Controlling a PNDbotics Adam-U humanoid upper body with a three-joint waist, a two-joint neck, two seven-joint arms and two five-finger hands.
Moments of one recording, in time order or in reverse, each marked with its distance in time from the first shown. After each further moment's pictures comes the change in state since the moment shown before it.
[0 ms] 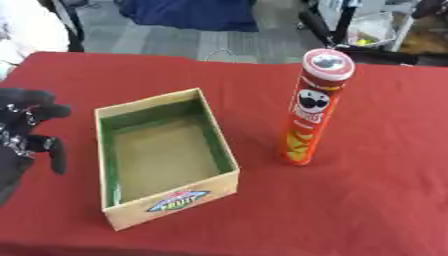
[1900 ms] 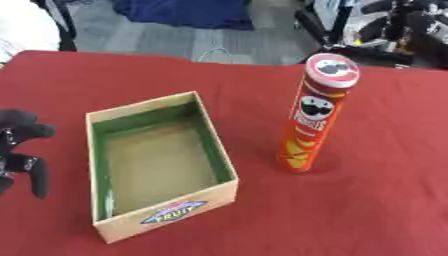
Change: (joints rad) left arm -0.057 0.000 -0.025 0.000 0.000 0.016 -0.037; right arm -0.210 -0.003 0.118 0.363 0.024 -0.040 0.077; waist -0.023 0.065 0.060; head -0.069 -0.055
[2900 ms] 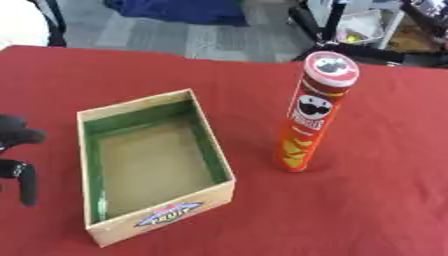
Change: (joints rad) left arm -0.017 -0.001 -0.007 0.000 0.000 0.017 -0.010; right arm -0.061 0.007 -0.032 0.003 0.226 -0.144 -0.144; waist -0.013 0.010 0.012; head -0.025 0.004
